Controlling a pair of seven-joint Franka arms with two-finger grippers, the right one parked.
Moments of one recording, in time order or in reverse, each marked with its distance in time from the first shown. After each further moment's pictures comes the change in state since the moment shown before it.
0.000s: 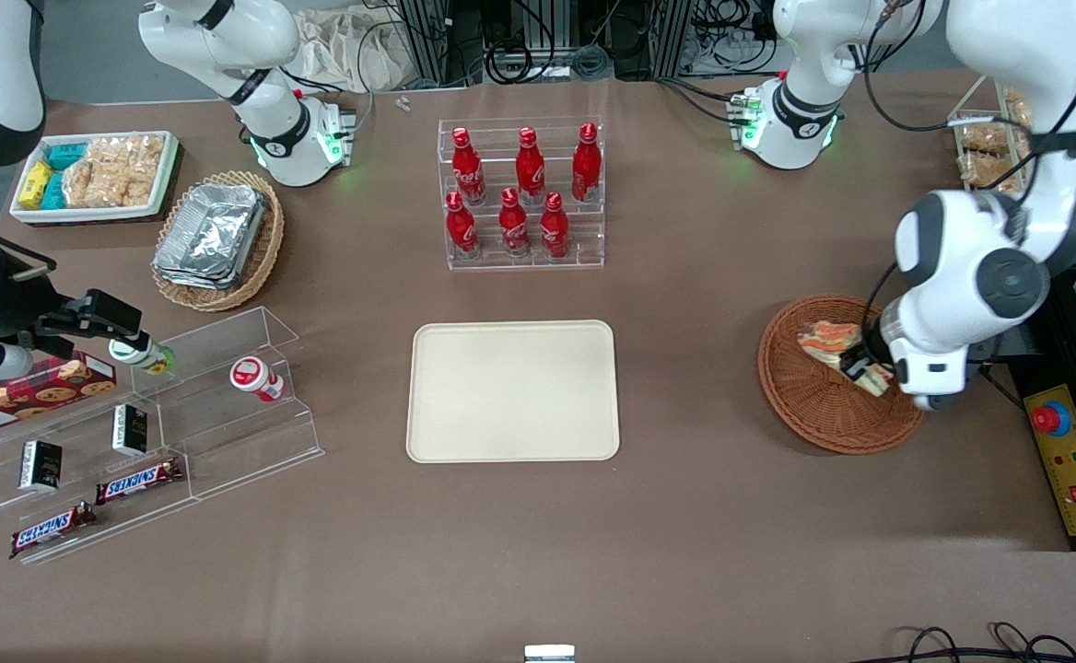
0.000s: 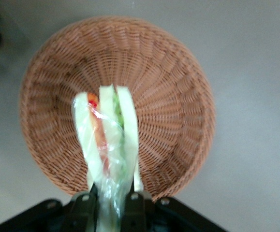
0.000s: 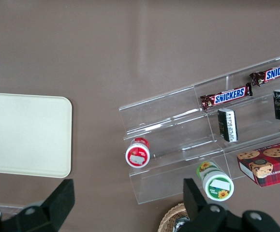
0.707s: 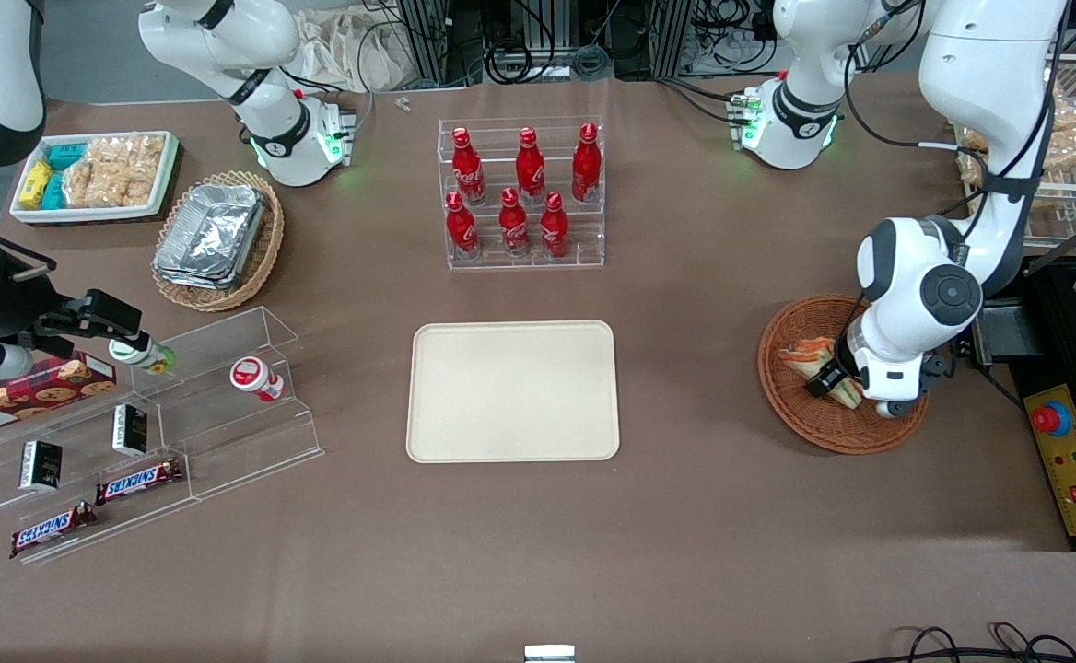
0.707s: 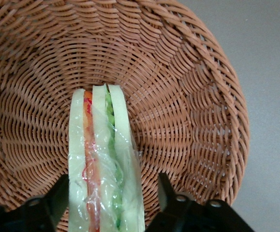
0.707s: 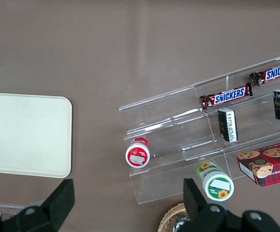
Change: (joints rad) arm -0.009 0.138 0.007 -0.236 0.000 0.465 0.040
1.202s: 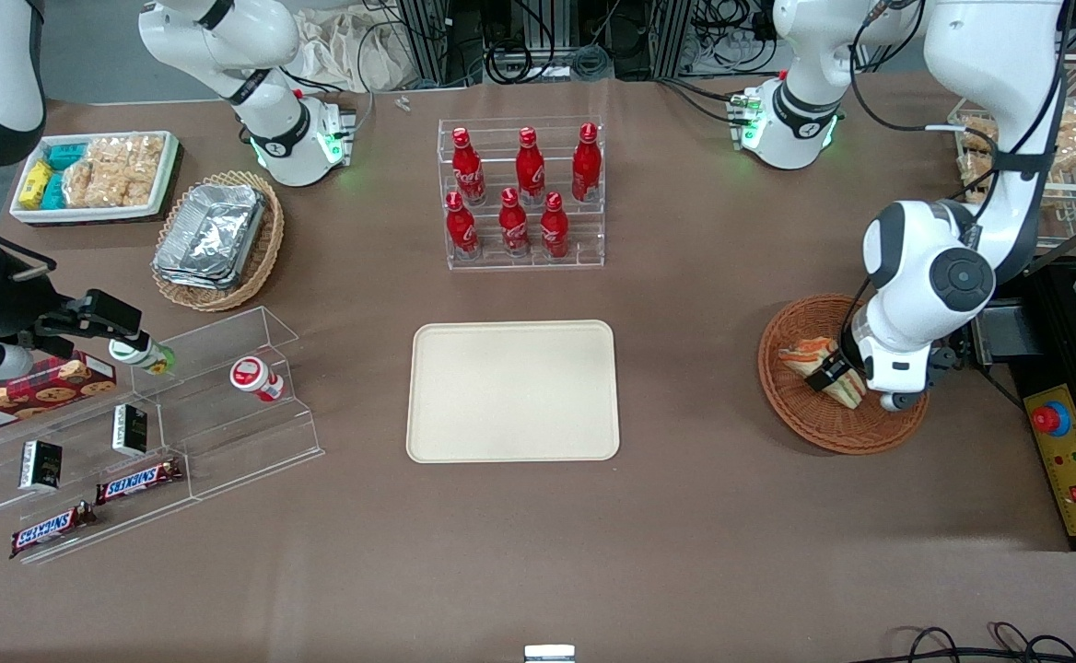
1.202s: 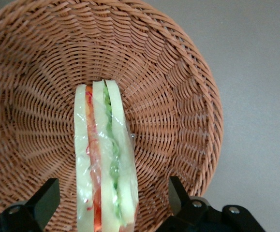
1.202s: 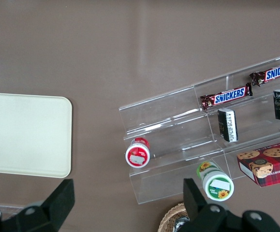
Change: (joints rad) arm -0.008 -0.058 -0.007 0.006 0.000 -0.054 0.010
